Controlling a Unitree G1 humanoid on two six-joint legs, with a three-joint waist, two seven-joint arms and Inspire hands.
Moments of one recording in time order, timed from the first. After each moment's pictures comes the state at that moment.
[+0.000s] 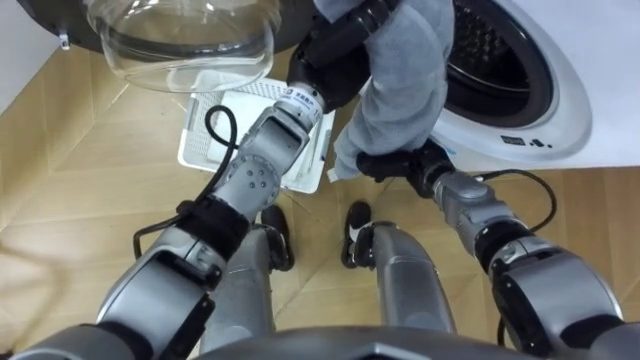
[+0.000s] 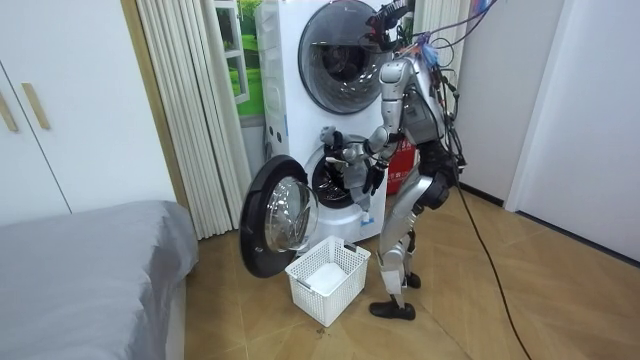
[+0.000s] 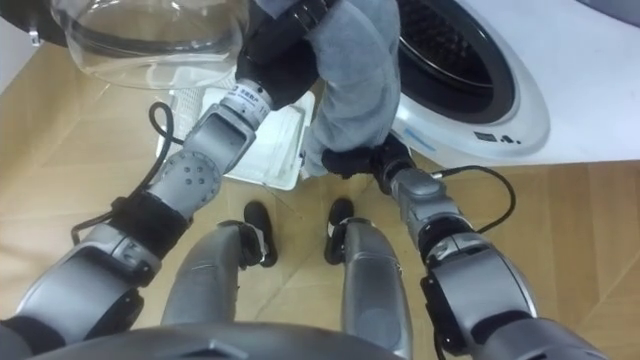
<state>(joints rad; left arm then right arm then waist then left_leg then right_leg) -0.43 0.05 -0.45 0.53 -1.30 -0.08 -0.29 -0.45 -0.15 0.27 1.20 0.27 -0.09 0.15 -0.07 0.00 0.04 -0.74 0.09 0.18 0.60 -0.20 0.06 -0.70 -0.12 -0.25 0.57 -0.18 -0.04</state>
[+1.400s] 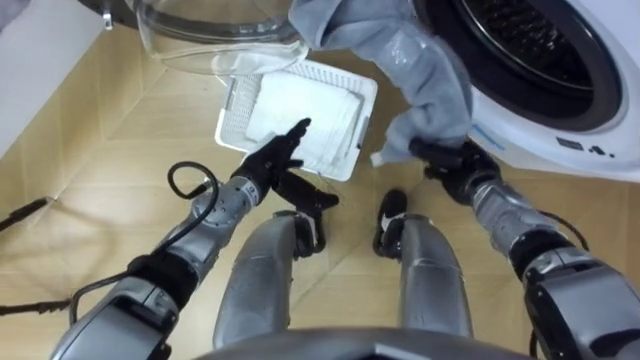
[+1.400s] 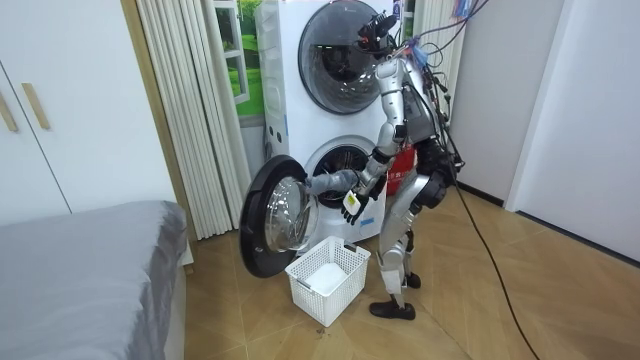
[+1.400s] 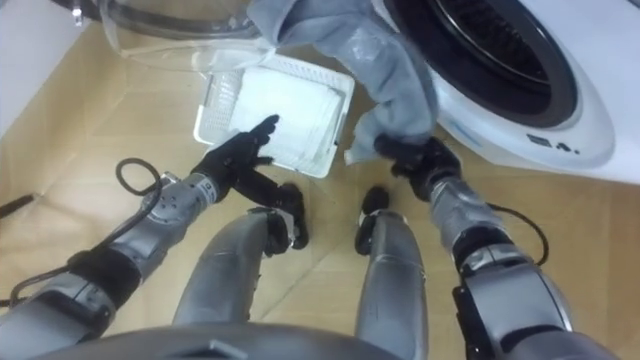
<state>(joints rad) -0.23 0.21 -0.47 0.75 -0.09 -0.09 -0.09 -0.39 -0.30 0.20 1.12 0.91 -0.02 0.06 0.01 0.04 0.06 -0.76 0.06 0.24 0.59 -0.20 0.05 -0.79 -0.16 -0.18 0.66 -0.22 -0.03</state>
